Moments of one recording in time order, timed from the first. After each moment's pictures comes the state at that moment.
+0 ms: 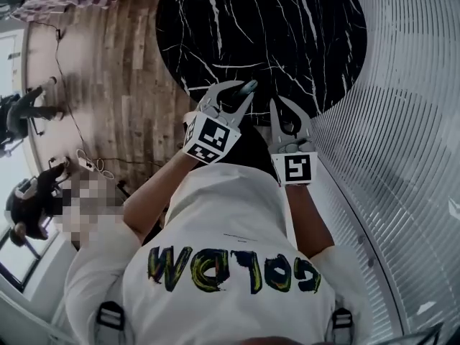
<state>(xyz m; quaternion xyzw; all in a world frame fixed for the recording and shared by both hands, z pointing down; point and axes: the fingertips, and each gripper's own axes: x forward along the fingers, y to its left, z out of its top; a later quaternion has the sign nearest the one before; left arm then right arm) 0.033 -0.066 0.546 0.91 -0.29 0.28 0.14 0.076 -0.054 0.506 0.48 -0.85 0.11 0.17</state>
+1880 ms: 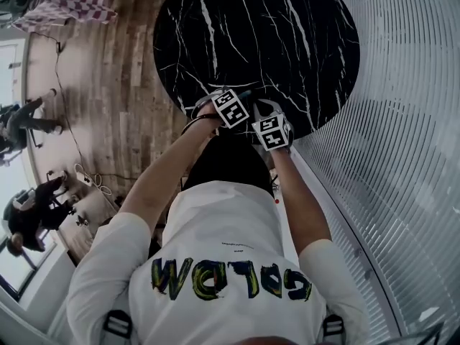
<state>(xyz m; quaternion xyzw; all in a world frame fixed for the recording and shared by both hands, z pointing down) 0.031 -0.066 0.786 0.79 -0.11 0.57 0.19 0.070 -0.066 0.748 0.37 -0.81 0.25 0.38</state>
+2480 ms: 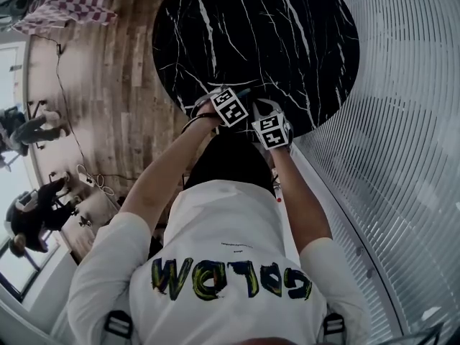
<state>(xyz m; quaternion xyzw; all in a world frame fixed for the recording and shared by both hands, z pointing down) 0.030 -0.065 0.785 0.79 -0.12 0.57 0.19 0.070 -0.059 0.751 0.37 -0.81 0.27 0.37</state>
